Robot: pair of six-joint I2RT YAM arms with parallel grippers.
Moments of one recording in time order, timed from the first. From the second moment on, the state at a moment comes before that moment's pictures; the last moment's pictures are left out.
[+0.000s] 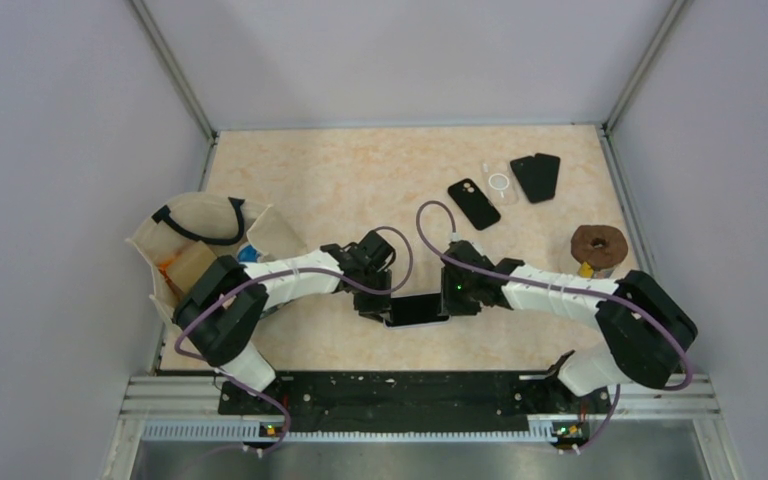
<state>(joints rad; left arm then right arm) -0.78 1.62 0.88 -0.48 0.20 -0.74 0.81 1.44 0.70 -0.38 0.05 0.79</state>
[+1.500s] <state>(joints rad) -0.96 1.59 1.15 -0.53 0.03 -0.13 0.29 1.06 0.88 -0.44 -0.13 0.65</state>
